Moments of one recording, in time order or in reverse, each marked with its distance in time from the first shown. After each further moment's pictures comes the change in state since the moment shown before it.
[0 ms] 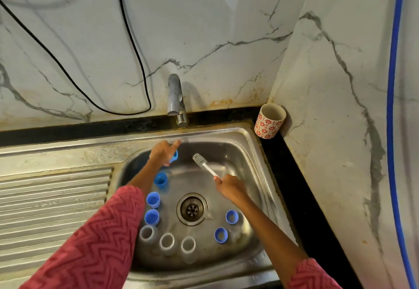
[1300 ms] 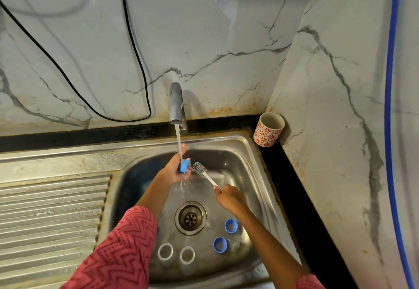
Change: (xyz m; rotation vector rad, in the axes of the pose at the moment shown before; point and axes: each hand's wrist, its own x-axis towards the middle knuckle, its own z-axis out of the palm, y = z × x) left_hand 0.002 0.010 0.038 -1.396 -0.369 -0.451; right_hand -0.003 -0.001 0.004 0.012 0.000 0.043
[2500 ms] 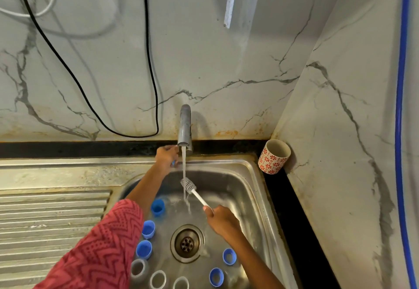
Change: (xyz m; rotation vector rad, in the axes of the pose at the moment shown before) left_hand -0.022 0.080 0.021 0.314 0.320 0.479; right_hand -0.010 -0.029 -0.012 -0.003 0.021 -0.143
